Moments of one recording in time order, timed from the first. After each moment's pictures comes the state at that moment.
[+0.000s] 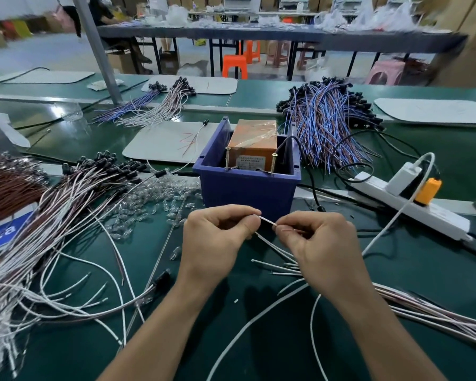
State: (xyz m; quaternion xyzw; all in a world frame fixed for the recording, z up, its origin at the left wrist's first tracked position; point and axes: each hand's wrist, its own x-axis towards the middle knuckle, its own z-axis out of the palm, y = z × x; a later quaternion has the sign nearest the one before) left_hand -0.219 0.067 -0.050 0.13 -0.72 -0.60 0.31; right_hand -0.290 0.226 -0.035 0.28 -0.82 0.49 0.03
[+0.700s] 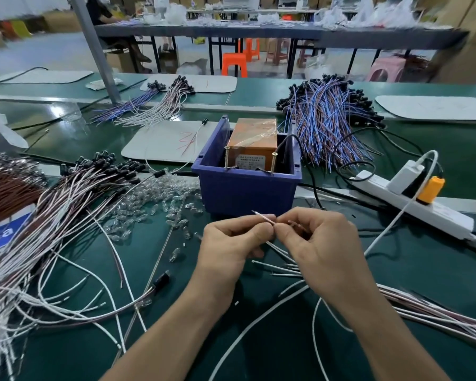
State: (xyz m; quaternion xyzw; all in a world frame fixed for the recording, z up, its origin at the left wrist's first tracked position) left_hand -0.216 0.086 -0.051 0.14 -0.62 -0.75 0.18; right_hand -0.283 0.226 -0.029 0.30 -0.81 0.50 0.02
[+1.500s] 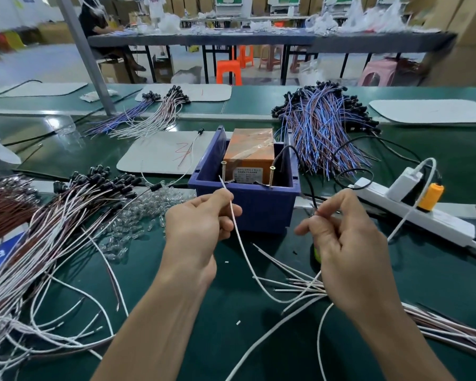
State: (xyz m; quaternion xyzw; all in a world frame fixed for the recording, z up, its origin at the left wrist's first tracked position) left_hand -0.243 0.052 -0.005 0.33 -0.54 -0.73 0.25; right_hand -0.291 0.235 -0.022 0.23 -0.81 0.53 0.10
